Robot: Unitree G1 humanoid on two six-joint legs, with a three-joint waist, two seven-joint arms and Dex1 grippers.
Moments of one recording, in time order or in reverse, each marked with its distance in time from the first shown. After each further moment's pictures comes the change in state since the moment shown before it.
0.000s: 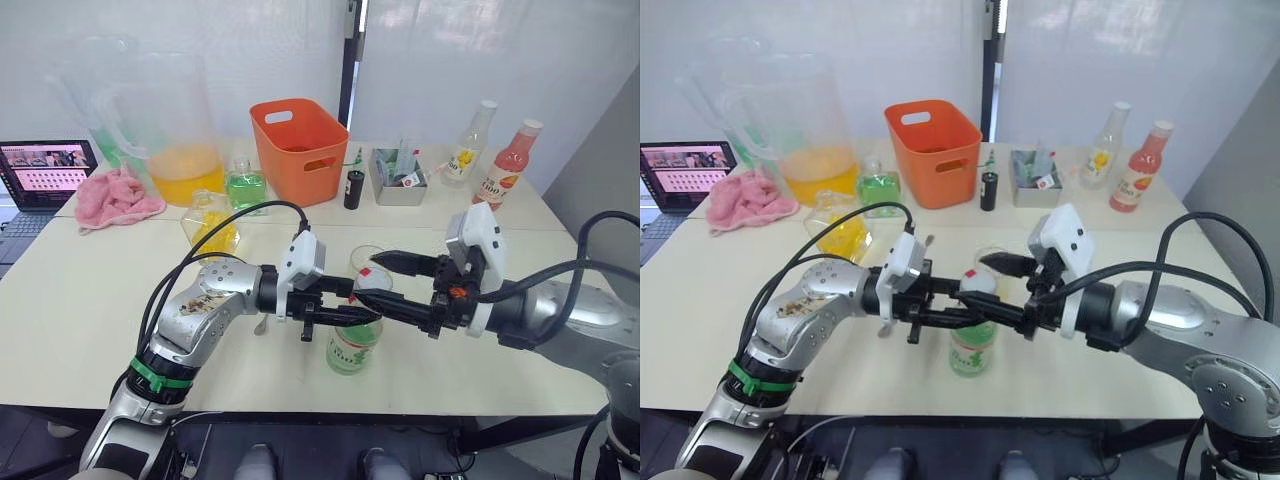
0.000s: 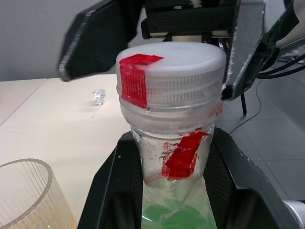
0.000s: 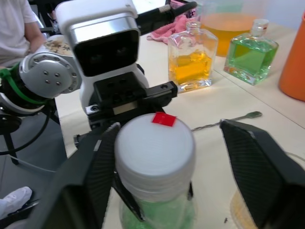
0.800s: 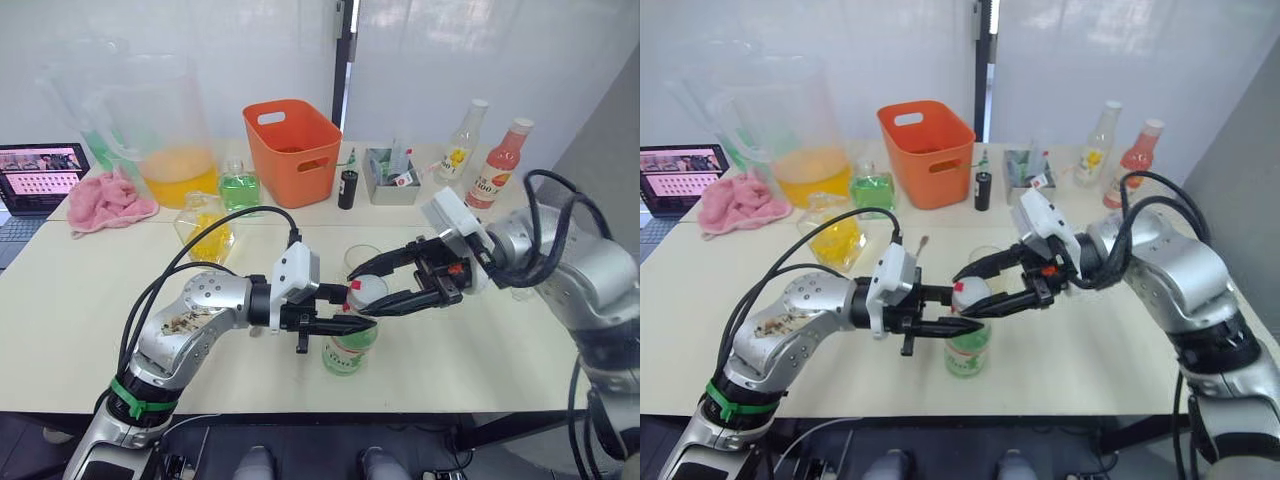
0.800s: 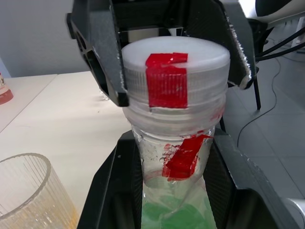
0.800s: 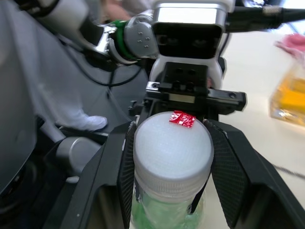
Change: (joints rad) left arm 0.098 0.060 0.033 -0.181 -0.015 0.052 0.111; right arm -0.424 -0.023 0.449 0.622 -0.514 -0.510 1.113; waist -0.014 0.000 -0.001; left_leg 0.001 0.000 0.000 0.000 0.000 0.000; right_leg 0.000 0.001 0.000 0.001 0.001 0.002
